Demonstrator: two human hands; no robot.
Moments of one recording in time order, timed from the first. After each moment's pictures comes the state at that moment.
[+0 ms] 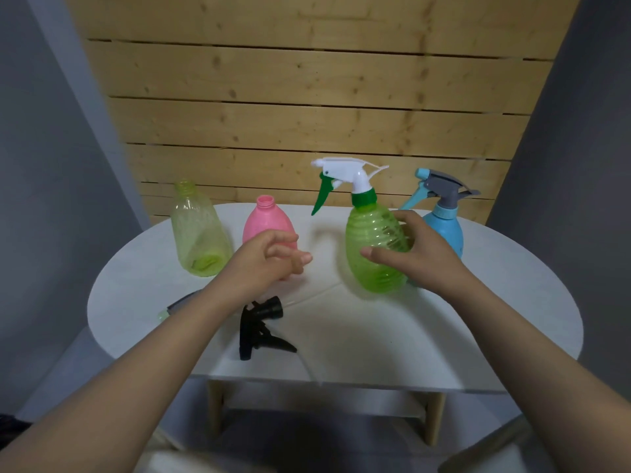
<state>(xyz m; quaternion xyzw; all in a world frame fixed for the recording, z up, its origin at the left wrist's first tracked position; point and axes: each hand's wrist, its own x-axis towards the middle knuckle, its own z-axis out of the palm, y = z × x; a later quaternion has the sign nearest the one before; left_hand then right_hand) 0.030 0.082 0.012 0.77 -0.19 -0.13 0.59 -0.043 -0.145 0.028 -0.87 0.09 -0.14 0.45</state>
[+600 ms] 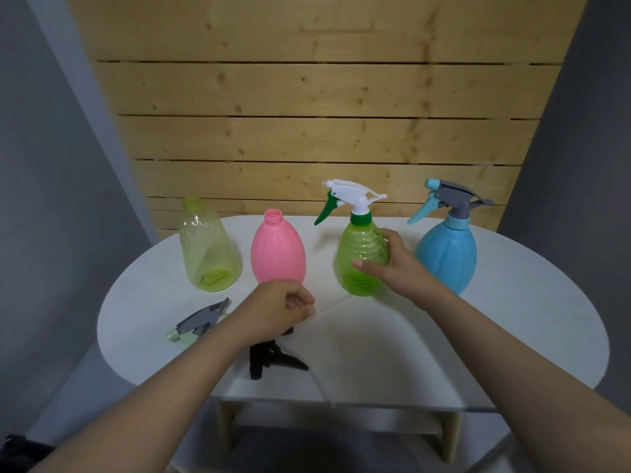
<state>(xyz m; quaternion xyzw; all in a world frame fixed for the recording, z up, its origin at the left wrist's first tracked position) 0.037 0.088 -0.023 0.88 -0.26 -0.13 0.37 0.005 -0.139 -0.013 -0.83 0.09 -0.07 0.54</state>
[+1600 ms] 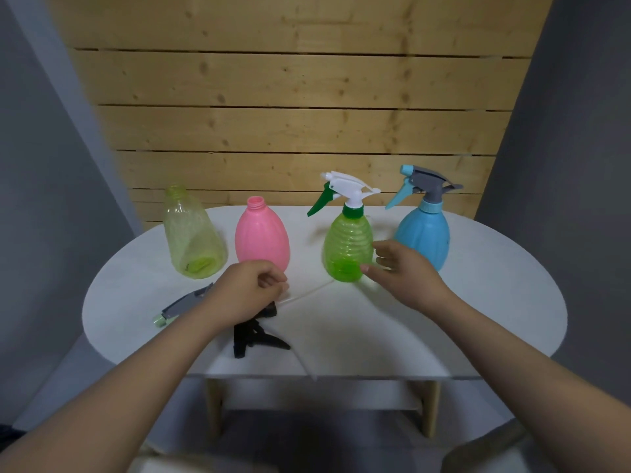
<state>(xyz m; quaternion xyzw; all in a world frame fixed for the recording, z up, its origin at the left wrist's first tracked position) 0.028 0.096 -0.013 0.90 -0.24 -0.04 0.35 -0.050 -0.144 -0.008 -0.90 0.13 -0.09 0.40</state>
